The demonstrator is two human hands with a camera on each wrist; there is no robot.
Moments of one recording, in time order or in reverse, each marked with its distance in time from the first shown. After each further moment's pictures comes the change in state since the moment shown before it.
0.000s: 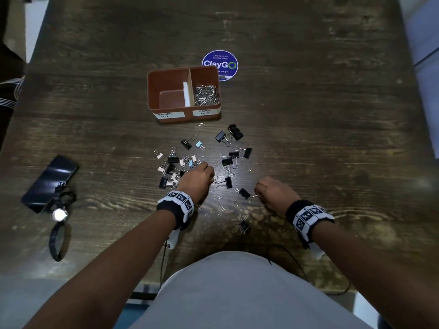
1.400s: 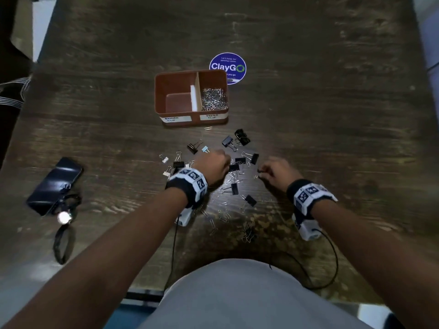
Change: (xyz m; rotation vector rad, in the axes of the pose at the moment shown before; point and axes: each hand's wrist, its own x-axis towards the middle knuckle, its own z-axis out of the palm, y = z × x) left_hand 0.055 0.010 -0.042 0.034 -0.062 0.101; right_hand 0.061 0.014 -0.052 0.267 -0.018 0.263
